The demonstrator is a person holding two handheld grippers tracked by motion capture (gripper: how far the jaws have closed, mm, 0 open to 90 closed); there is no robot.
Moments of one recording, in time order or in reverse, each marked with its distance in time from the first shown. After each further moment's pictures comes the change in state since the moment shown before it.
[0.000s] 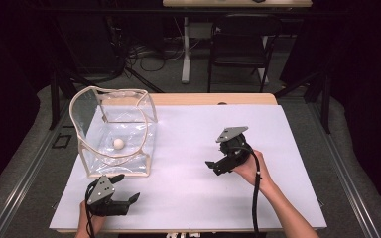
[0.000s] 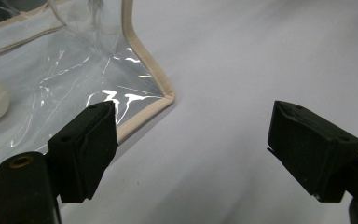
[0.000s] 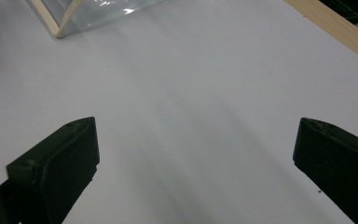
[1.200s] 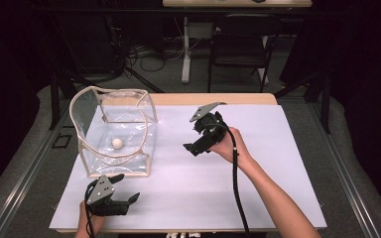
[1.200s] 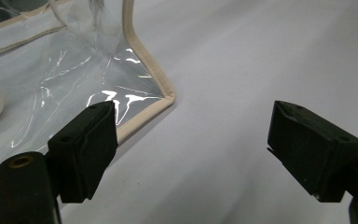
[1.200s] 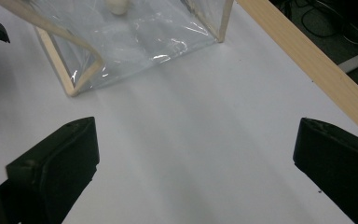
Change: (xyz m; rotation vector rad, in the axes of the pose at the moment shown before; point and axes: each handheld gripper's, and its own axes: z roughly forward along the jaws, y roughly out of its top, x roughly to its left) left arm 0.001 0.000 0.000 -0.002 -0.002 -0.001; right arm 0.005 0.085 0.021 0.012 0.039 -0.079
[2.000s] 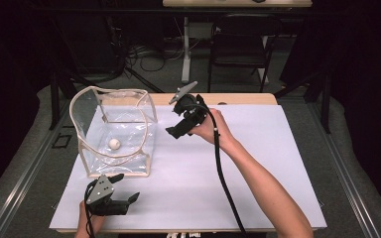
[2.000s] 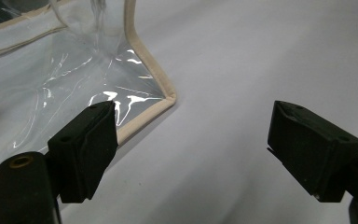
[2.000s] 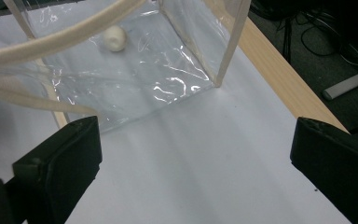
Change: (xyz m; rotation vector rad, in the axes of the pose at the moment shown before) left arm 0.001 0.000 0.000 -0.001 0.000 -0.002; right arm -0.003 0.068 0.016 -0.005 0.009 -0.046
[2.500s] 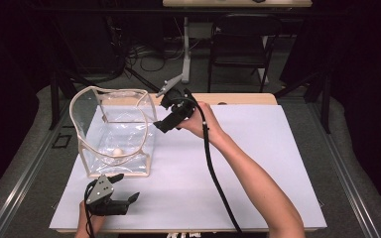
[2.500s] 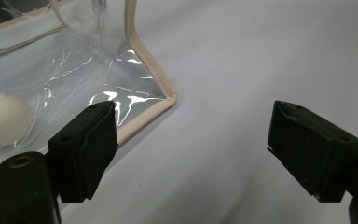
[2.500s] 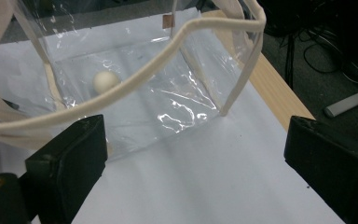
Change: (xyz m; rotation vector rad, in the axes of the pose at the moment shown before) left arm 0.000 0.000 -0.001 -0.006 0.000 -0.005; right arm 0.009 0.035 0.001 -0.031 0.014 -0.028
